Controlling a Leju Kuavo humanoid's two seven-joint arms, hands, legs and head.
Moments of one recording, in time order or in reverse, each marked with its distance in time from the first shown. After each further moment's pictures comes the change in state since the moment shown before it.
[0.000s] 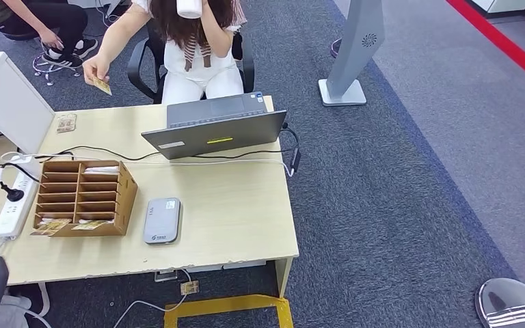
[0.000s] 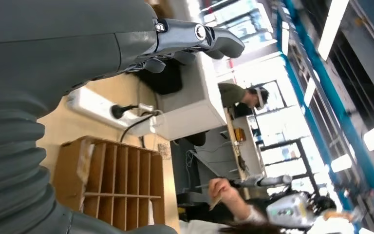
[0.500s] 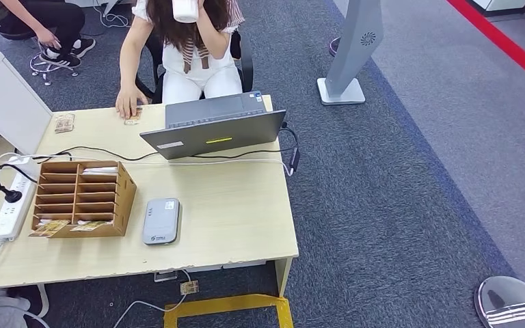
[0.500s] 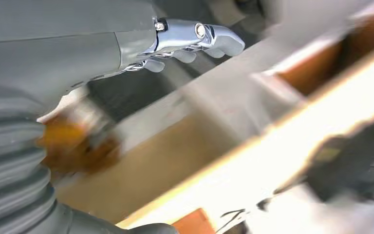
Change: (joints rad) left arm -0.062 -0.067 0.712 0.727 0.815 -0.530 0.167; right arm 0.007 -0.013 0.030 0.001 -0.056 -0.009 -0.009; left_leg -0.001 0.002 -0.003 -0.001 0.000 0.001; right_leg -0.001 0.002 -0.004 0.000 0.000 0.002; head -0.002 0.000
